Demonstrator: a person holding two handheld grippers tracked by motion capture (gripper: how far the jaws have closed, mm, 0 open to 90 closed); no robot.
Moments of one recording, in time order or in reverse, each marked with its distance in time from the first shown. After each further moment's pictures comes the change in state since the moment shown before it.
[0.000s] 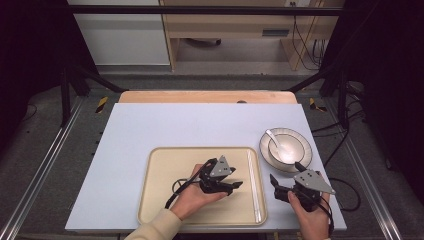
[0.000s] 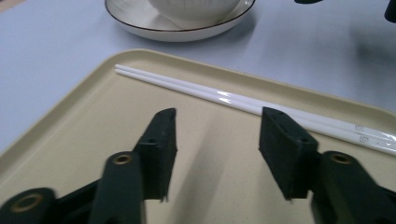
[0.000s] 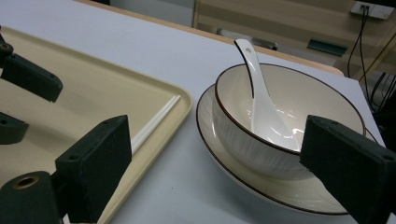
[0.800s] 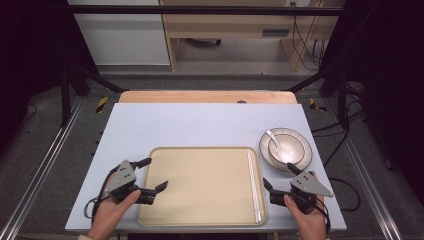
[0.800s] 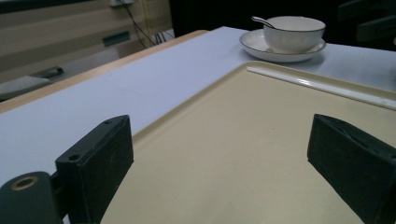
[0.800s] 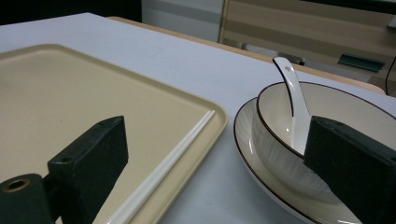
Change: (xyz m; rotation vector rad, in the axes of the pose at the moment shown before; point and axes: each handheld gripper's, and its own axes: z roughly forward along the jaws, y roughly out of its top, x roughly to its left) left arm 0.042 -0.104 -0.196 -0.279 0.292 -0.109; right arm 0.012 0.001 -0.001 -0.063 0.109 -0.002
